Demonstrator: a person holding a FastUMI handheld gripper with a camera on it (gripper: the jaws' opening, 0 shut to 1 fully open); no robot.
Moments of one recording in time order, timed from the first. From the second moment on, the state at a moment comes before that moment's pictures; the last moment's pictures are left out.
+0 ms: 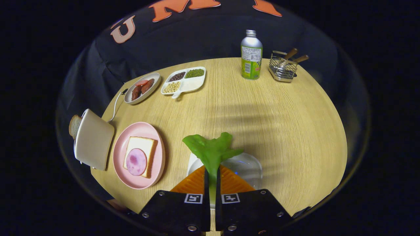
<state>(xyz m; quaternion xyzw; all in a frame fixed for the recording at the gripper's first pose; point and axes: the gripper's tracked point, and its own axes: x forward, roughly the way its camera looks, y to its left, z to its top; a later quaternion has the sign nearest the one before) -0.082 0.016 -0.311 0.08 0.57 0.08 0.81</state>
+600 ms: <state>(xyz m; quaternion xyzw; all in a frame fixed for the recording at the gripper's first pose) -0.052 0.103 -0.259 0.10 0.53 0.16 0.83</state>
